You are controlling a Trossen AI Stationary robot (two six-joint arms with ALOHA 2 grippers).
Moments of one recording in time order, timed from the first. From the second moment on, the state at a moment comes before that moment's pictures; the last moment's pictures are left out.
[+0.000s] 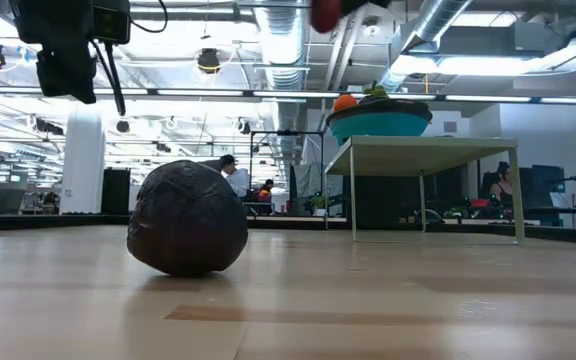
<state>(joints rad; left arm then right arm) -0.13 0.85 0.76 -0.82 0.03 -0.71 -0.03 1.77 2.07 -1.23 0.31 0.48</state>
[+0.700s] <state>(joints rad) -0.13 0.85 0.76 -0.78 0.02 -0.71 -0.65 1.83 2.07 -1.40 0.14 0.43</state>
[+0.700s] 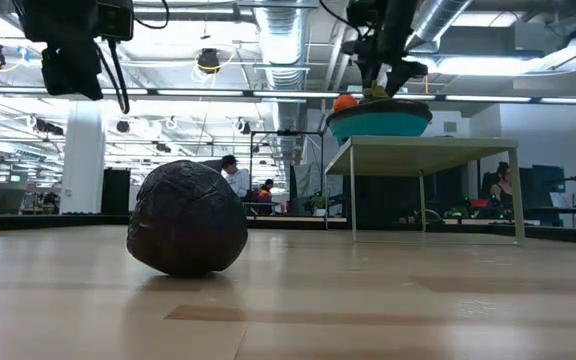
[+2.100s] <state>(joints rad) -0.13 0.85 0.76 -0.74 0.02 -0.71 -0.17 1.67 2.07 -1.37 0.27 0.39</state>
